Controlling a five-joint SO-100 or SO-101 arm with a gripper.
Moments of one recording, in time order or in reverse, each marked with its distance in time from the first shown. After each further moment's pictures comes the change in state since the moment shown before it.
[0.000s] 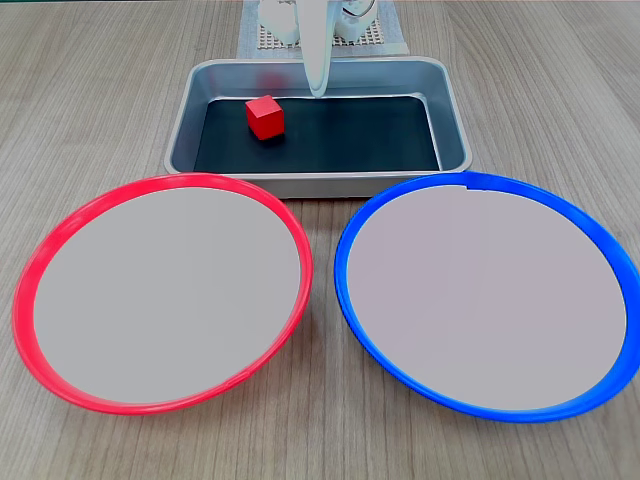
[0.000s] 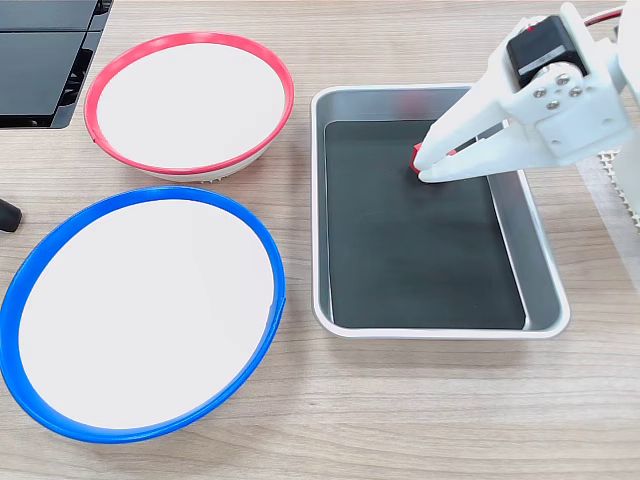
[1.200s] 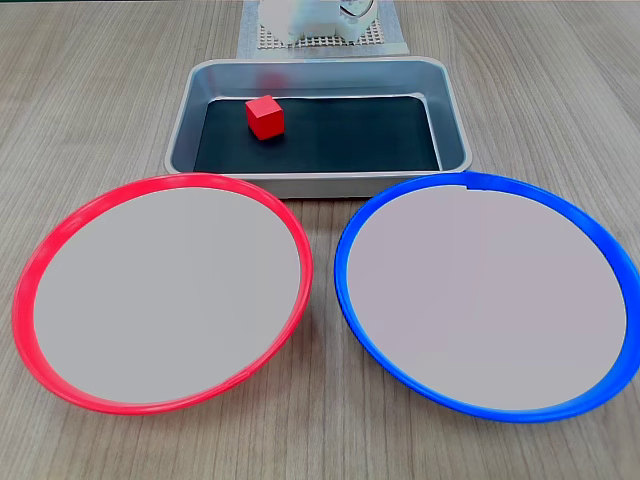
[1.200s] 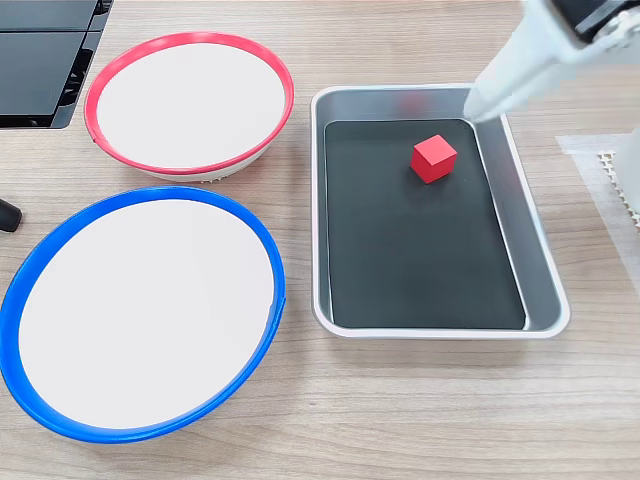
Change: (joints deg) arm 4.2 -32.3 -34.1 21.7 -43.0
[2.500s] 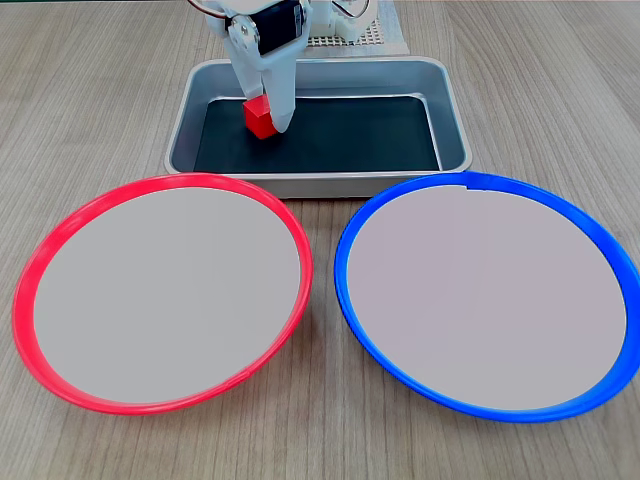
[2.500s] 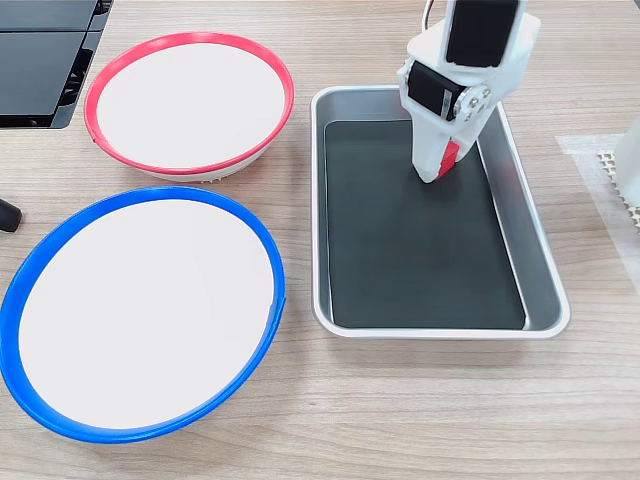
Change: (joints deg) arm 9.2 -59.2 -14.5 -10.5 -16.3
